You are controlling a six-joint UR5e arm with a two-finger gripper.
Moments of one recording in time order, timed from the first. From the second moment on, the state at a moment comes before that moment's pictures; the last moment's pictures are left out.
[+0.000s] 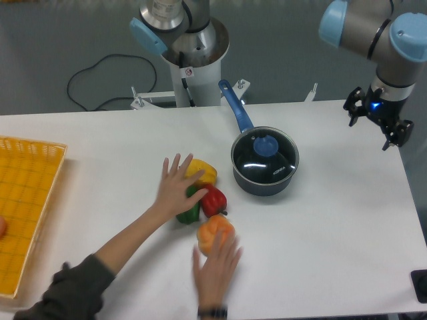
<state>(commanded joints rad) 2.98 -1.91 -1.54 -1.18 1.56 1.77</state>
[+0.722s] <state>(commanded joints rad) 2.98 -1.91 -1.56 -1.17 1.54 1.58</state>
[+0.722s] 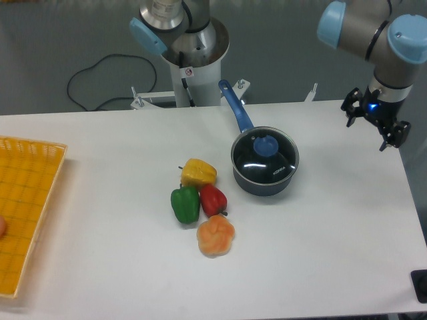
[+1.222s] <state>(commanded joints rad) 2.99 -1.77 -1.71 -1.19 1.50 1.20</state>
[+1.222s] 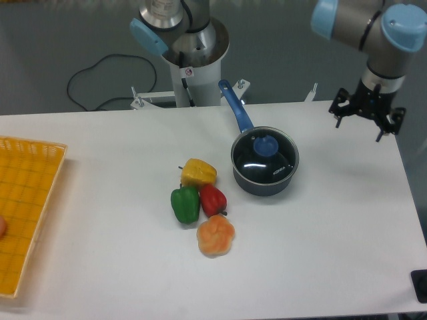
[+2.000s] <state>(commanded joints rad) 2.83 -1.63 -1.86 -1.22 1.49 0.73</state>
